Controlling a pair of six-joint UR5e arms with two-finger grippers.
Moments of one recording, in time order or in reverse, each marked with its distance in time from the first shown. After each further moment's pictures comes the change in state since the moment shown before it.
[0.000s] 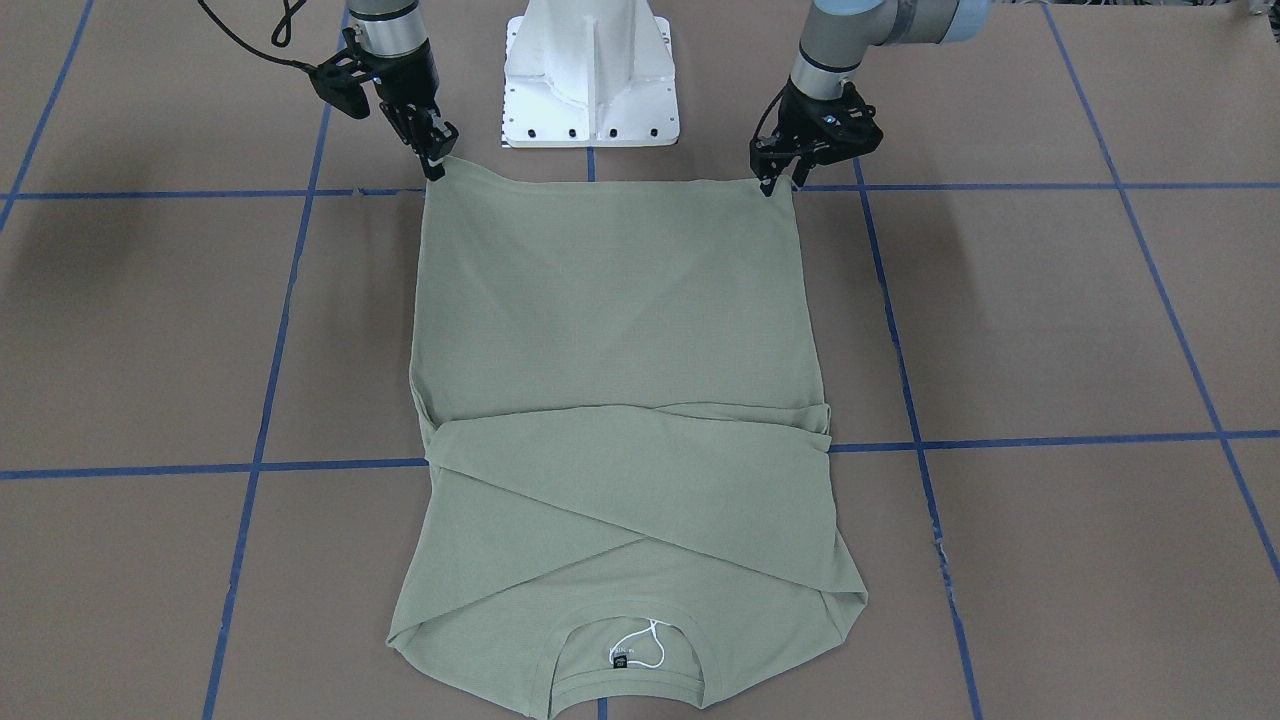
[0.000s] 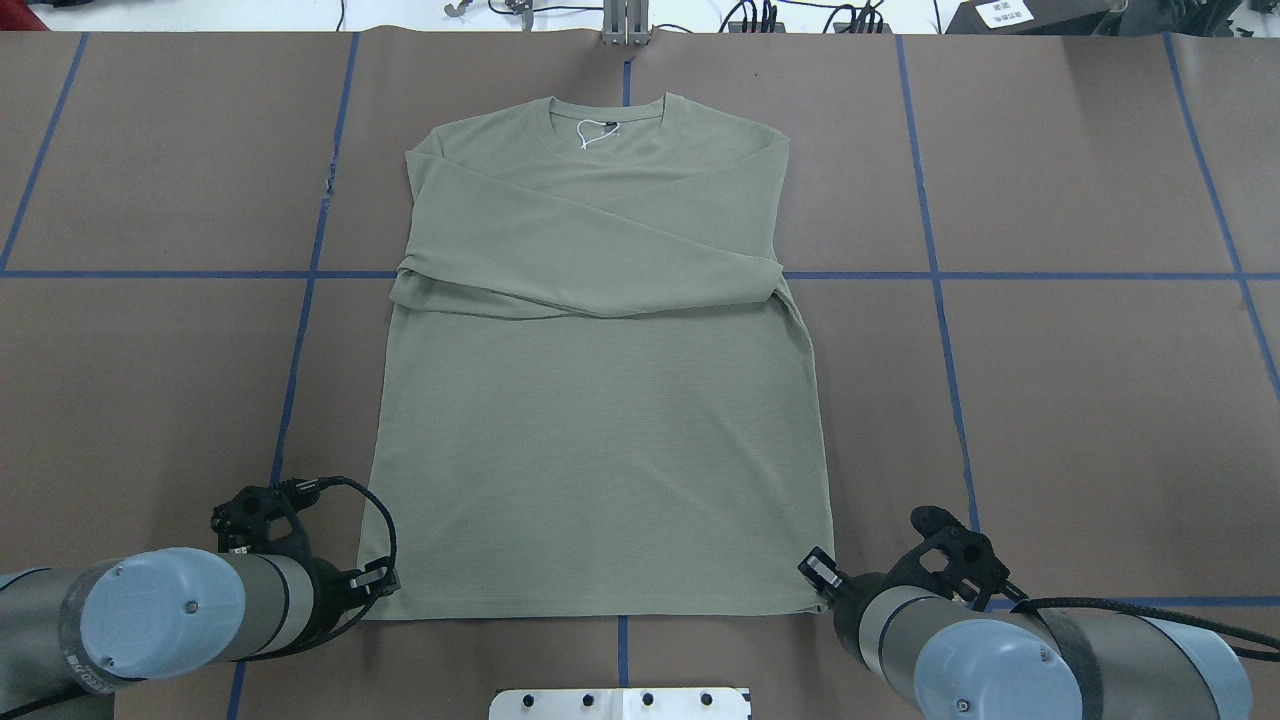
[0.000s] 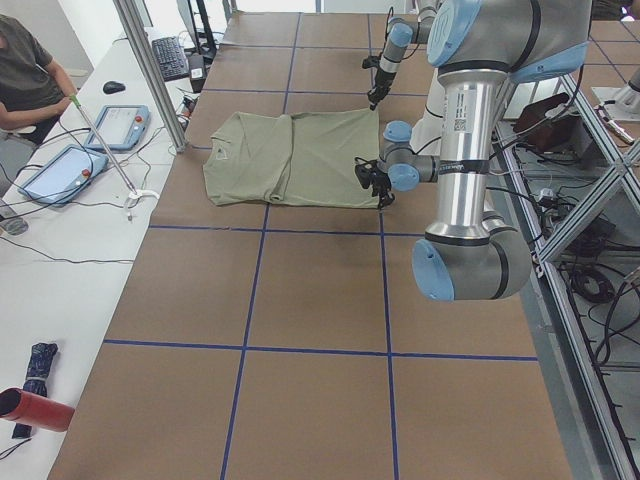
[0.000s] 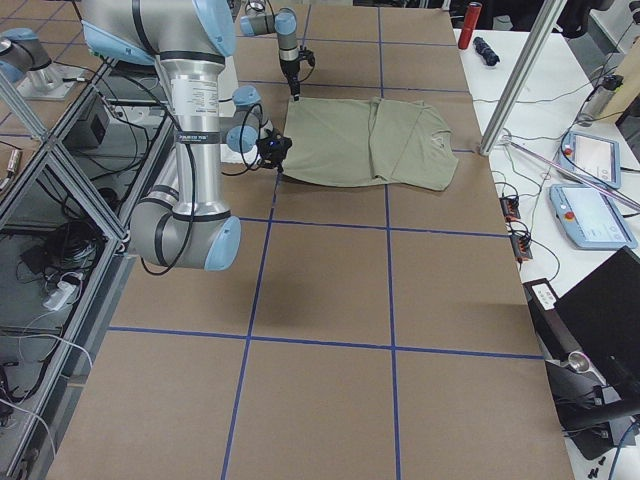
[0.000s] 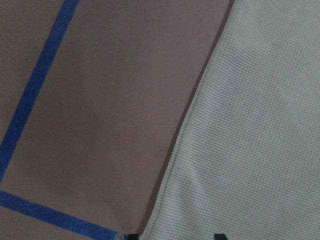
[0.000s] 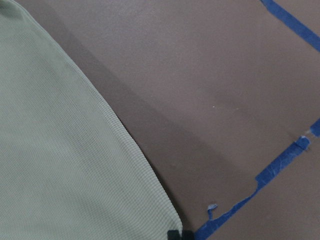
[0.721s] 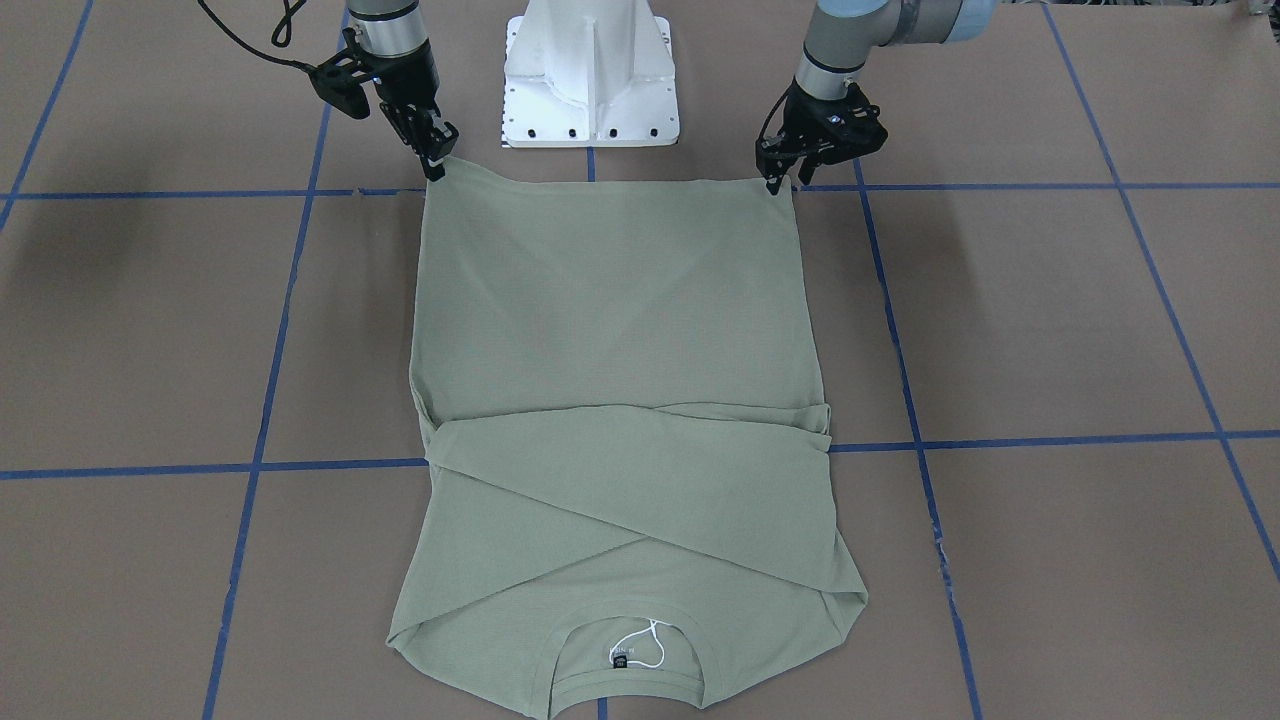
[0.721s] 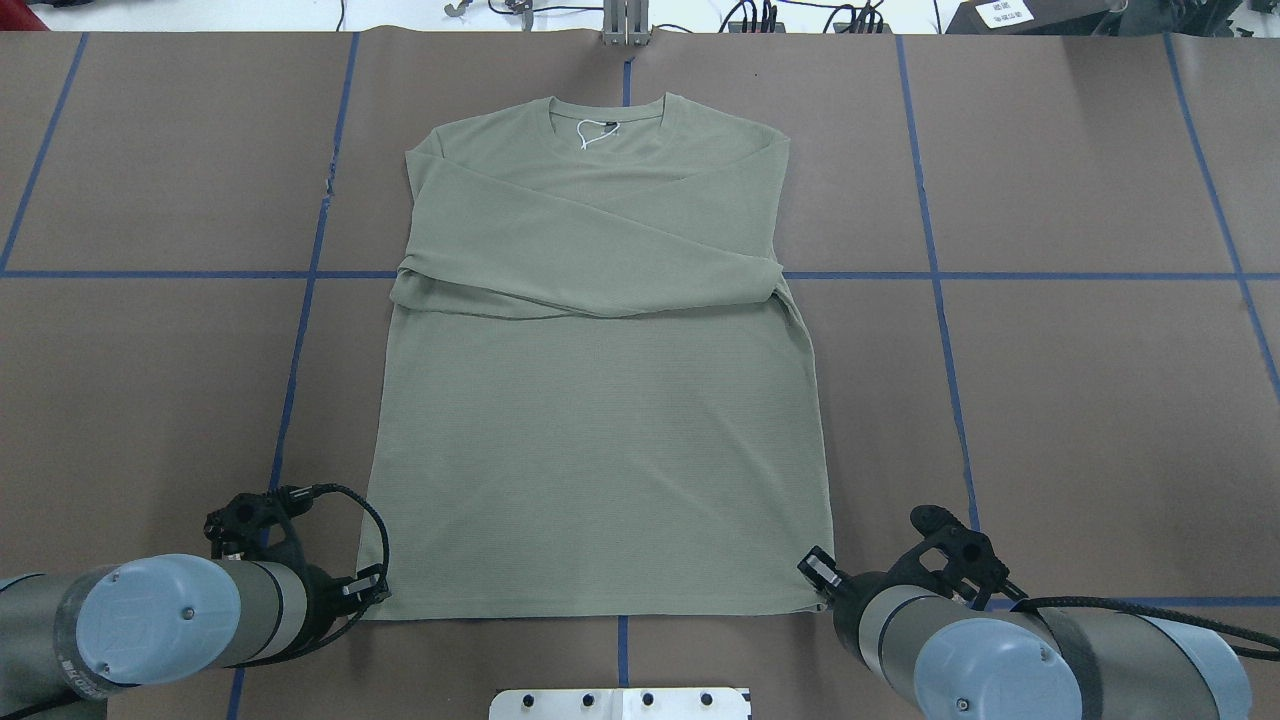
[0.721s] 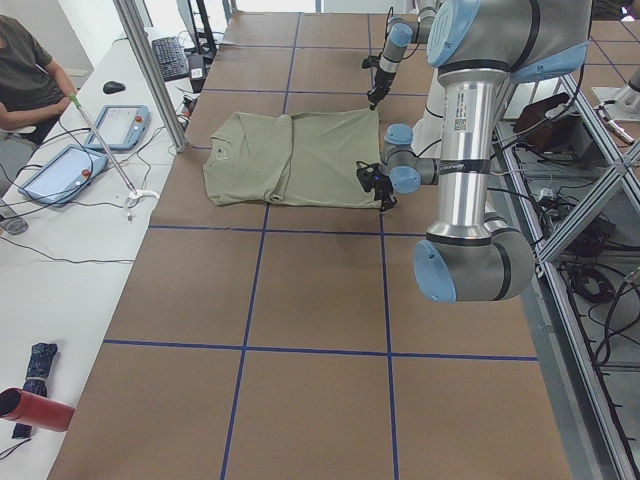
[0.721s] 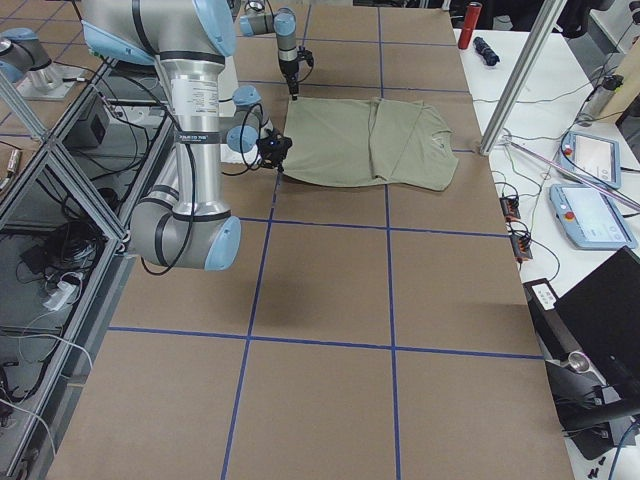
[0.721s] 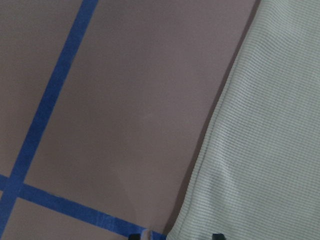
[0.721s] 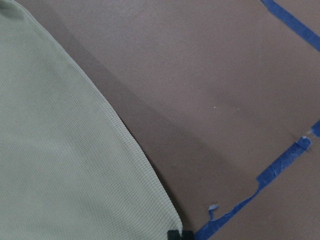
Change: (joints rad) left arm 0.011 0.014 0.001 0.000 -0.002 -0.004; right arm 0.002 0.001 0.000 0.000 0.000 0.000
